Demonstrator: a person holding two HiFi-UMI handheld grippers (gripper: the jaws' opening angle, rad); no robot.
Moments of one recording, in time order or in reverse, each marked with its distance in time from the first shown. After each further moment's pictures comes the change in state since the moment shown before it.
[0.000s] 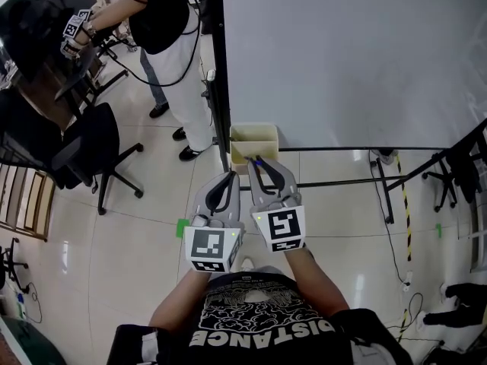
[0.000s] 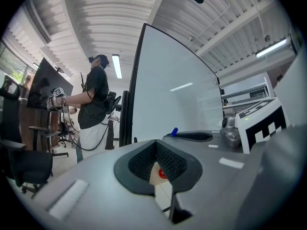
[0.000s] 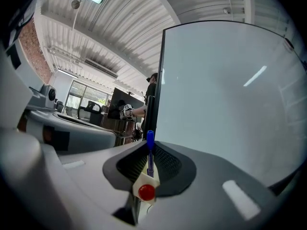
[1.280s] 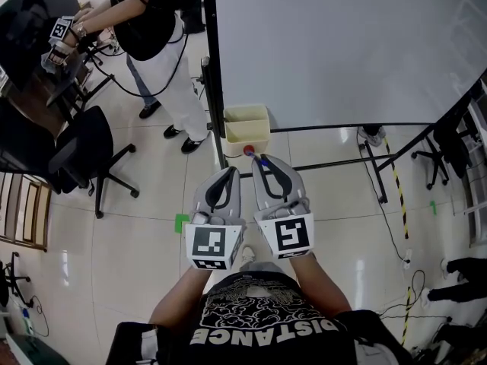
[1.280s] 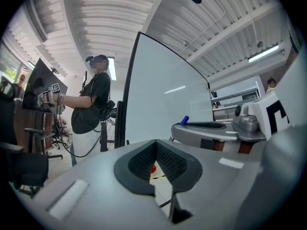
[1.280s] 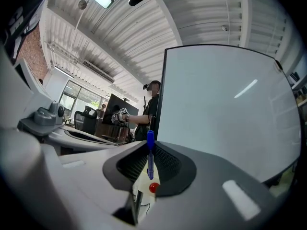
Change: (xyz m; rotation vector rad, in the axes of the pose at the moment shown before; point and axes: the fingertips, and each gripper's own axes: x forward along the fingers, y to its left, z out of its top) left arm -0.052 -0.028 0.015 0.010 -0.020 -0.077; right arm -0.078 0.027 0.047 -0.020 -0.079 -0.101
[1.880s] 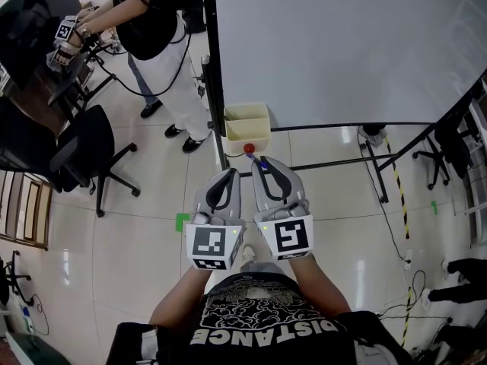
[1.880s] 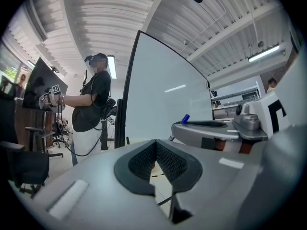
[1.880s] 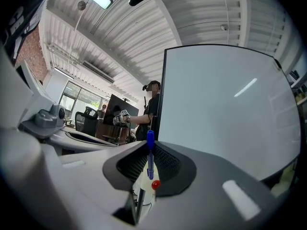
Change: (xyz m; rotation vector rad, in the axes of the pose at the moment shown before) left arm -0.006 -0.004 -0.006 -0.006 0.018 0.000; right arm -0.008 0.004 -0.002 0.010 0.003 0.003
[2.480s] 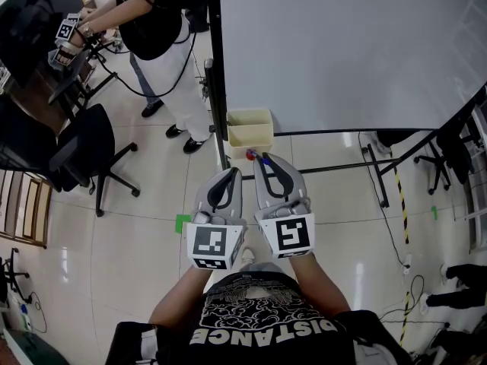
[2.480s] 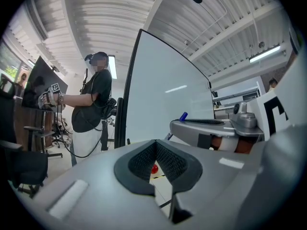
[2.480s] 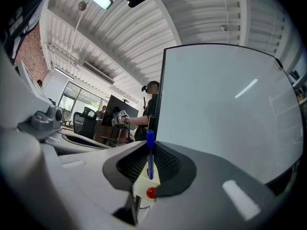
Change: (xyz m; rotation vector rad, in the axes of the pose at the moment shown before) left arm 0.018 0.009 0.002 -0.003 -0.009 0.001; right arm 0.022 -0.012 0.002 -0.007 -0.019 -0.001
